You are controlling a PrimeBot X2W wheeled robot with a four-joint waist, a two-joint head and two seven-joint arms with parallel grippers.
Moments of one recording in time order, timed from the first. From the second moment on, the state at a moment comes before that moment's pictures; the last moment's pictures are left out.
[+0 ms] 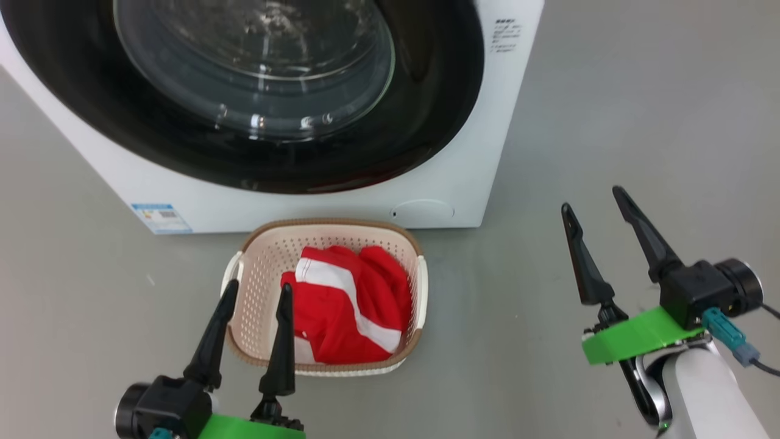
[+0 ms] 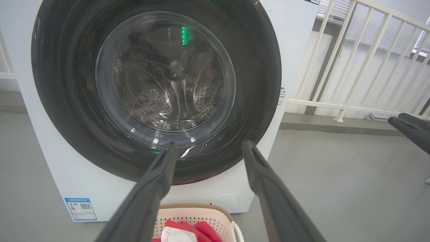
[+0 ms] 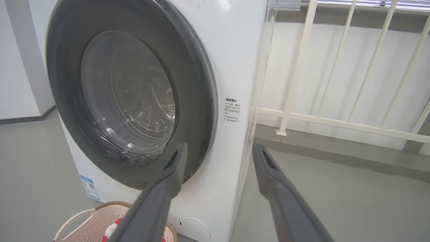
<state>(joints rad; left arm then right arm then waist) -0.08 0.04 -0.19 0.01 -0.24 0.04 -0.26 -0.24 -0.06 0.03 0.19 0.10 0.13 -0.26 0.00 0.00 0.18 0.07</state>
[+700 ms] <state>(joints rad) 0.03 0.05 -0.16 0.03 -0.24 0.04 -0.26 0.04 -0.05 -0.01 0.06 0.12 0.13 -0.26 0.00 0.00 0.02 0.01</state>
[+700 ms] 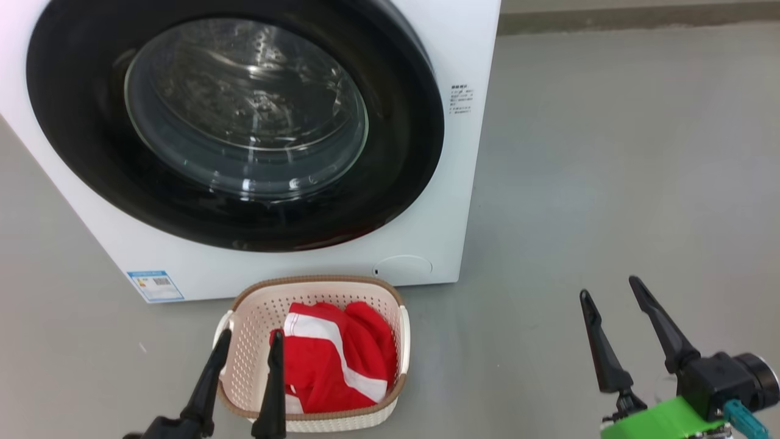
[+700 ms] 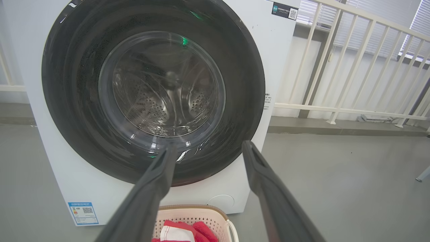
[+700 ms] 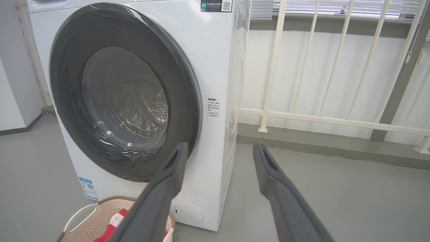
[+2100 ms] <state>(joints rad) 0.13 0.05 -0.10 0.04 -0.13 0.06 -0.26 0.21 -0.02 -0.08 0.03 0.17 0.13 -0.26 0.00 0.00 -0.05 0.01</state>
